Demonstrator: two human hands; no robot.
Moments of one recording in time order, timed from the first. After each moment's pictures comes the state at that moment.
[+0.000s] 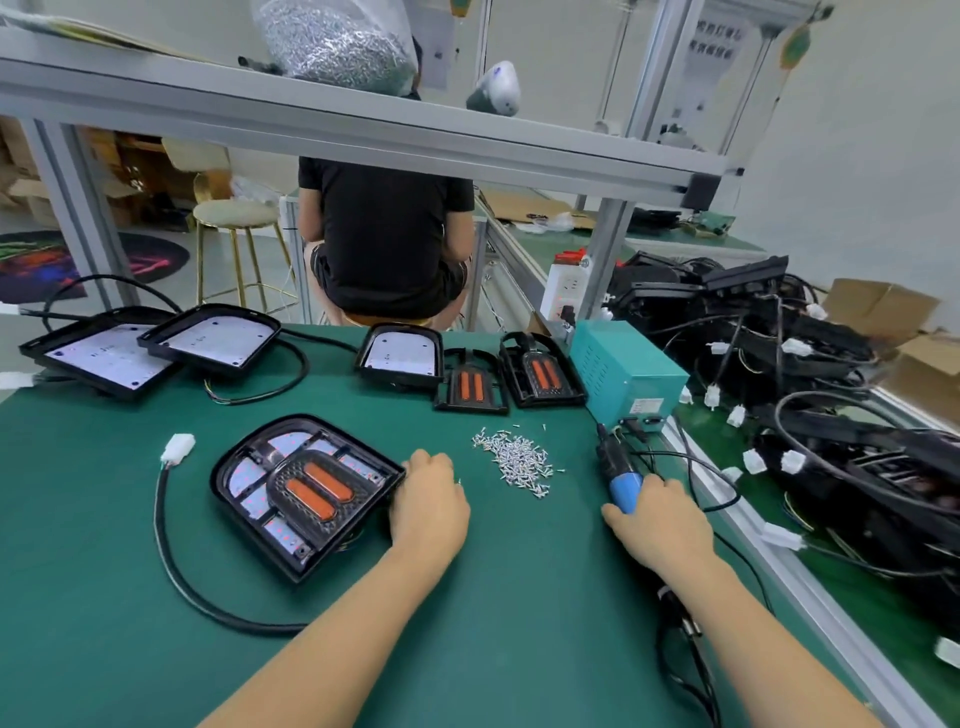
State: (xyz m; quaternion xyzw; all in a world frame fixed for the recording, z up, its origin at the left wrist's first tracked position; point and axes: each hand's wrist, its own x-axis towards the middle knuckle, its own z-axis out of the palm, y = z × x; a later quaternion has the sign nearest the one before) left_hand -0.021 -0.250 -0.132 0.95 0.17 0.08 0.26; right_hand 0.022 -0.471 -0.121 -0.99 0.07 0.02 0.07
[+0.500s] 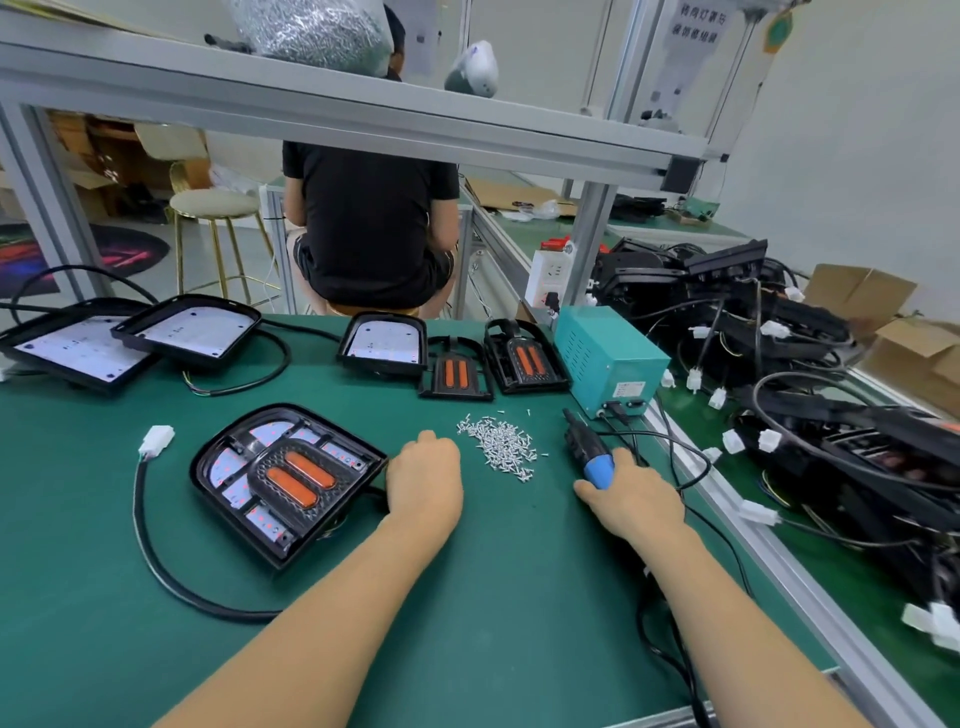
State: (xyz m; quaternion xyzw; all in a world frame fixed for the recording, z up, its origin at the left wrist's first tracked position) left_hand -0.009 -0.261 -0.127 0.99 0.13 0.07 0.05; right_hand 0.029 -0.465 -0.121 -0.99 0.08 0.05 0.09
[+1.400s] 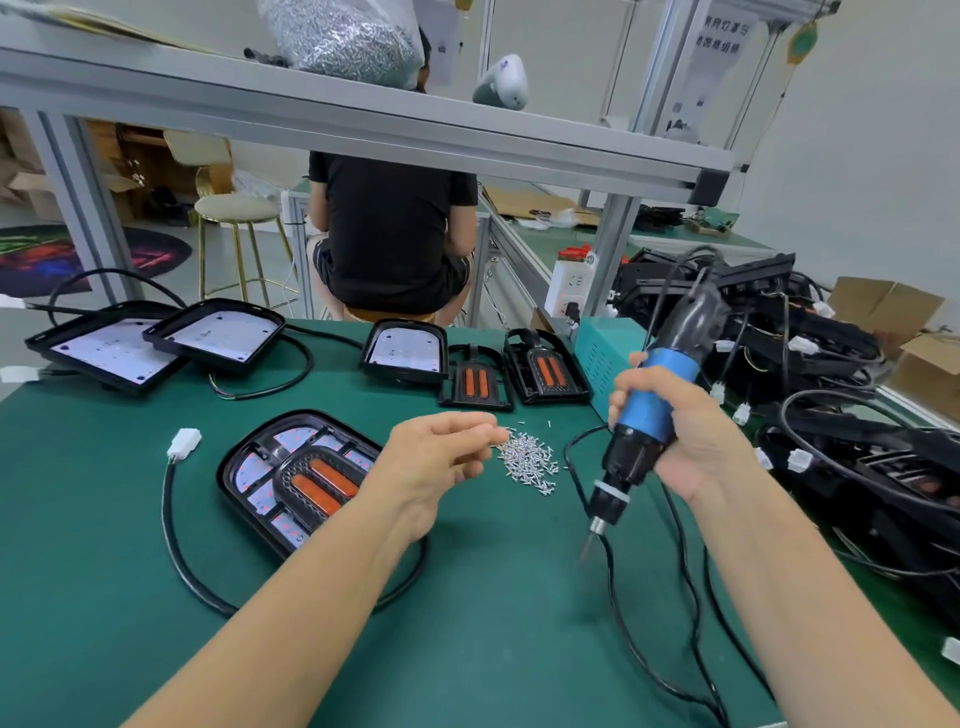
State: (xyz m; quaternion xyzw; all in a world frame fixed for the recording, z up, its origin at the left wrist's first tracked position) left_hand -0.046 -0.235 -0.065 0.59 0.10 0.02 0.80; right_hand 0.011 -0.436 -0.015 -0.51 -0.01 0.09 0.85
